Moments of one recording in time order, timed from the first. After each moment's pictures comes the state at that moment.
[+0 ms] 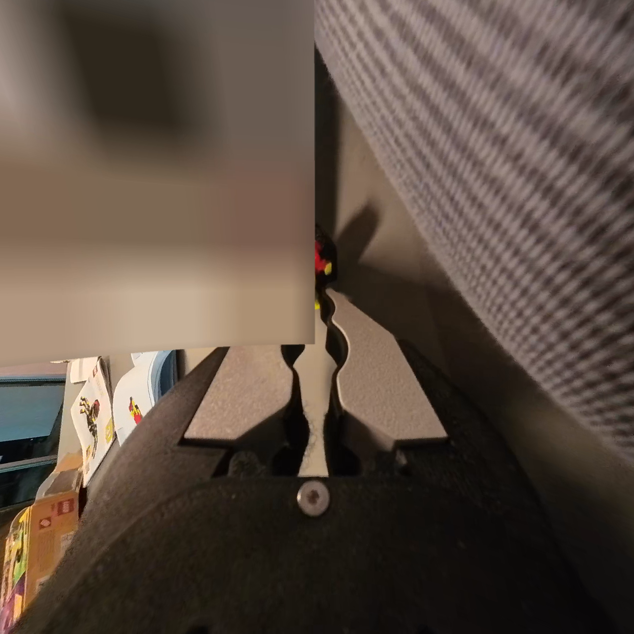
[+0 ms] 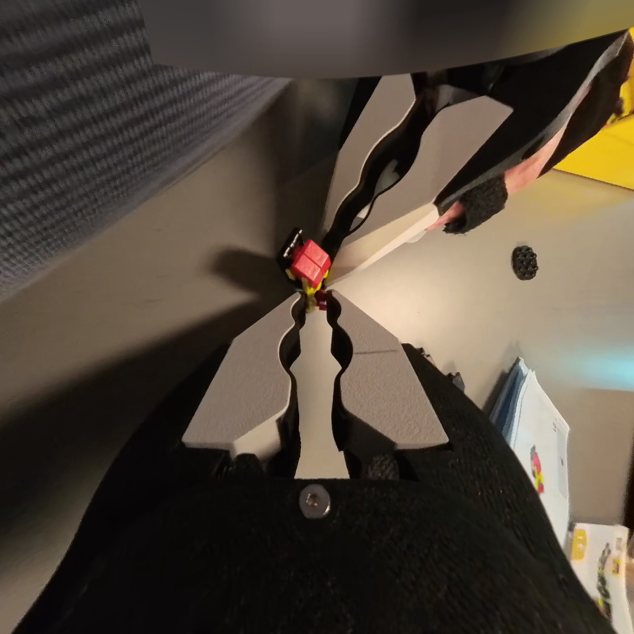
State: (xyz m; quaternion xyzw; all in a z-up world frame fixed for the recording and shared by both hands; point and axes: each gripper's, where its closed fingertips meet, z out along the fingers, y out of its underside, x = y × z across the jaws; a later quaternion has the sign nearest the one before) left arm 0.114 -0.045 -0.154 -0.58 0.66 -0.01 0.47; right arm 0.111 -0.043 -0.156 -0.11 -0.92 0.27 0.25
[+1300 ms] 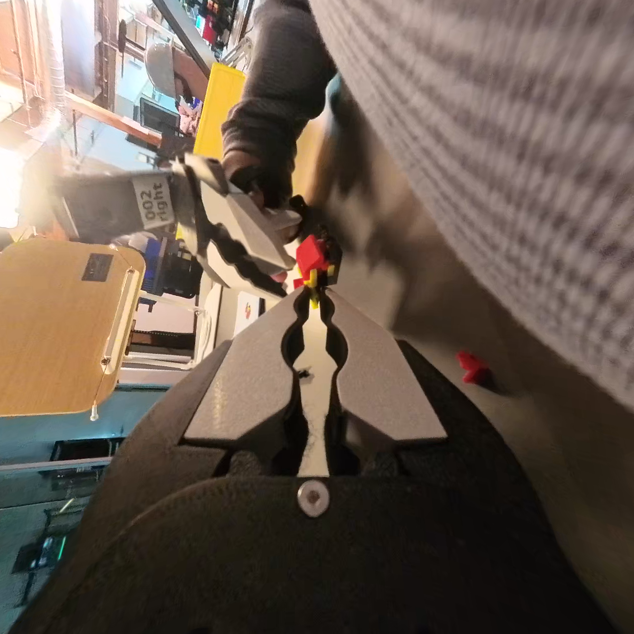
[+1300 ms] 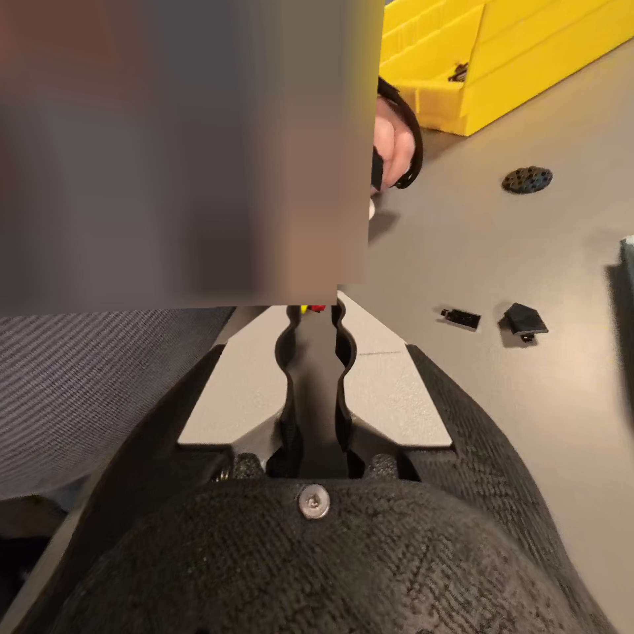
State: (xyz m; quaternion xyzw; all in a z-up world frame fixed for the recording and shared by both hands) left arm 0.108 -0.034 -0.123 -0.49 0.66 0.09 0.57; right arm 0.102 -0.026 -0.108 -0.37 -0.71 0.59 0.08
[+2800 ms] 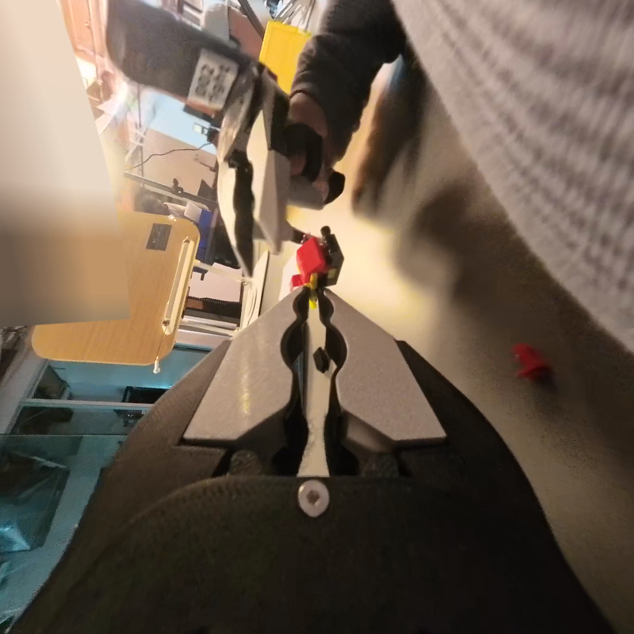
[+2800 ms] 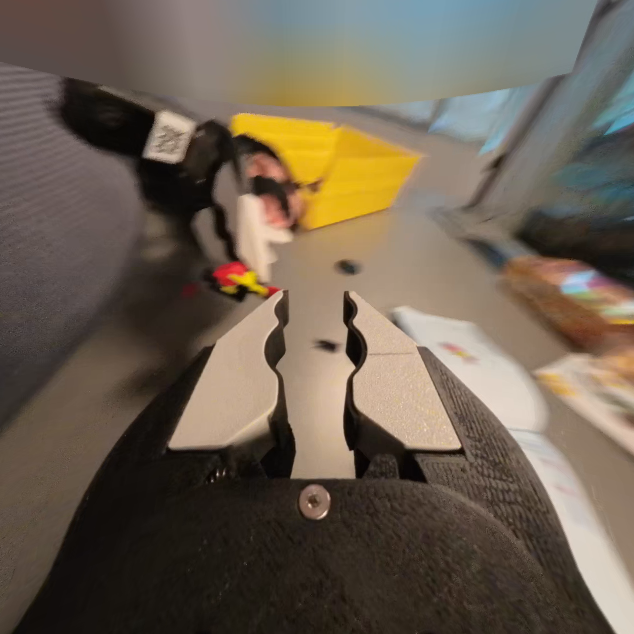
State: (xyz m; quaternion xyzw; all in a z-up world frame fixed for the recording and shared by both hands) left arm 0.091 -0.020 -0.102 -0.49 0.61 0.17 0.59; right arm 0.093 0.025 -0.068 -0.34 -0.66 0.50 0.45
